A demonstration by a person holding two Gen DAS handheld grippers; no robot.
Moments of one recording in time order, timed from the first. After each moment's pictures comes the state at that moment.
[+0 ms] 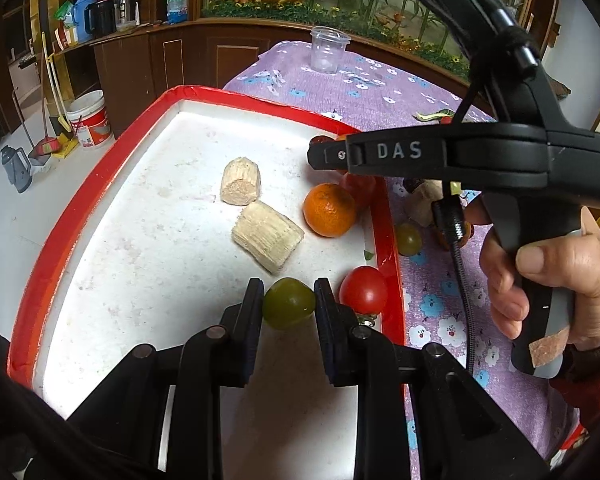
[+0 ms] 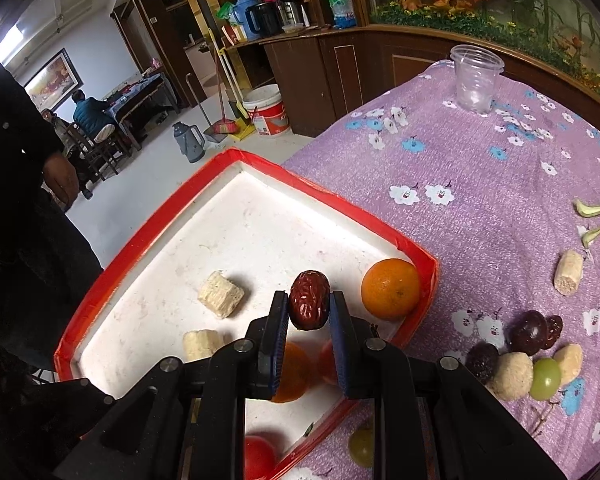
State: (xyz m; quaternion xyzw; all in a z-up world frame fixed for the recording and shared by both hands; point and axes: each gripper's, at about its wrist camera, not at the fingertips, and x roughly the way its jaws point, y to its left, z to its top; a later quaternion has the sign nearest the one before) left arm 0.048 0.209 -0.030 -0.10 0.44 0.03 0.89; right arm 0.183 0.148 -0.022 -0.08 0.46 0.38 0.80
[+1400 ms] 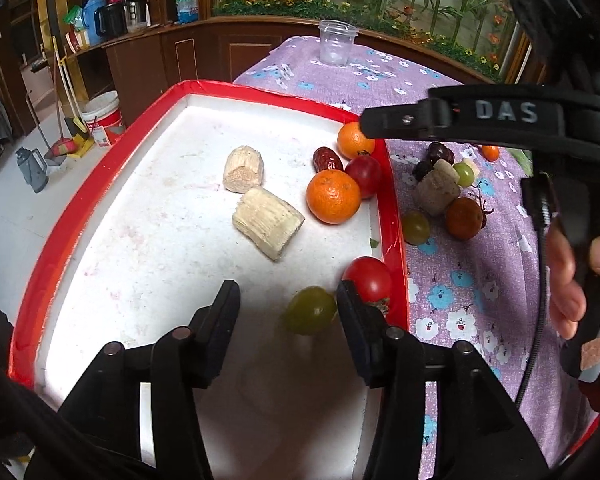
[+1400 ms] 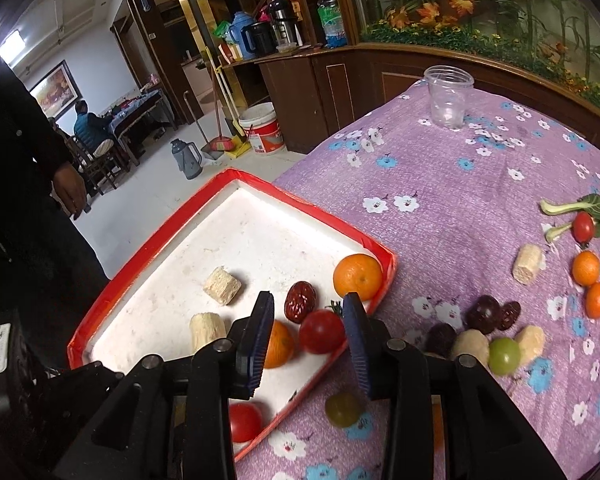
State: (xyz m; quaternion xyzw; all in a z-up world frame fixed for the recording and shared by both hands) left arm 0.044 0.198 -0.032 -0.08 0.45 0.06 0.89; right arm 0.164 0.108 0.009 -0.06 0.43 0.37 0.82
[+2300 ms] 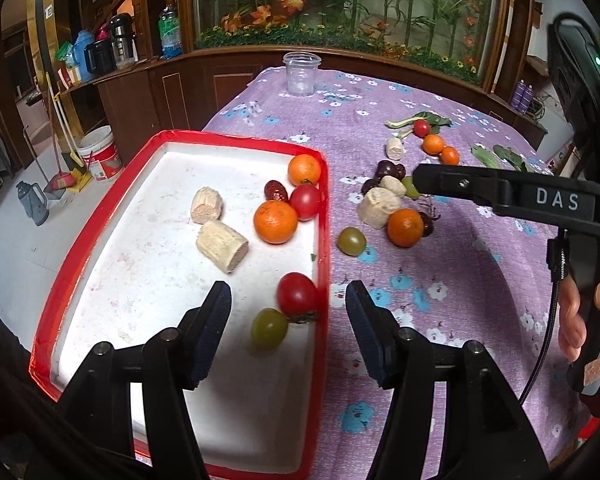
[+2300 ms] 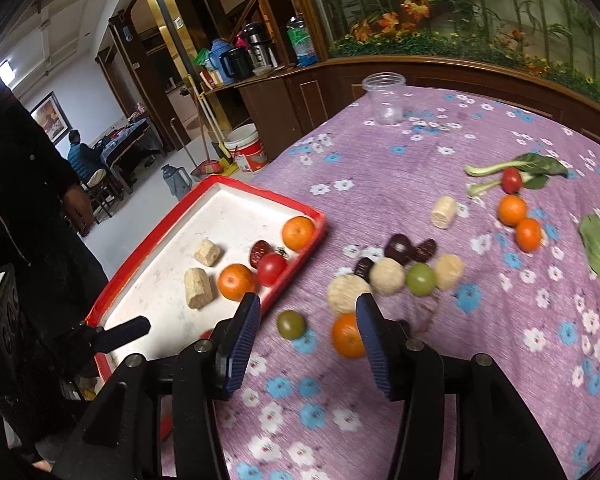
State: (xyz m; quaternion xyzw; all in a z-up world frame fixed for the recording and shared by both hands) left arm 0.026 0.156 0.001 -0.04 0.41 0.05 0.91; right arm 0.130 0.009 0.026 -0.01 0.42 0.34 0.84
